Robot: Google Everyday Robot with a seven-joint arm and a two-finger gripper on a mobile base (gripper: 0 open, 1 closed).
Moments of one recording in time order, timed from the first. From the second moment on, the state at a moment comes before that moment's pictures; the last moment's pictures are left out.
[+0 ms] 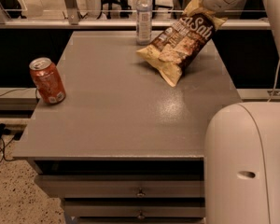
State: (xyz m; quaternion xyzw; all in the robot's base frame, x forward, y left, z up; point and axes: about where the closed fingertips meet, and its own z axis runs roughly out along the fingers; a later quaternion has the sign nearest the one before) arm 0.817 -0.212 0.973 -0.05 0.90 0.19 0.40
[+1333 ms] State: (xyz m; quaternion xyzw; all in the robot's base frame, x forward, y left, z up) arm 0.855 -0.188 0.968 0.07 0.89 0.21 0.40
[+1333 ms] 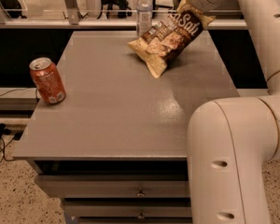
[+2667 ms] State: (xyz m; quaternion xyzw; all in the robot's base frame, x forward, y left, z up) arm 0.861 -0.188 0.952 0.07 0.89 0.22 0.39
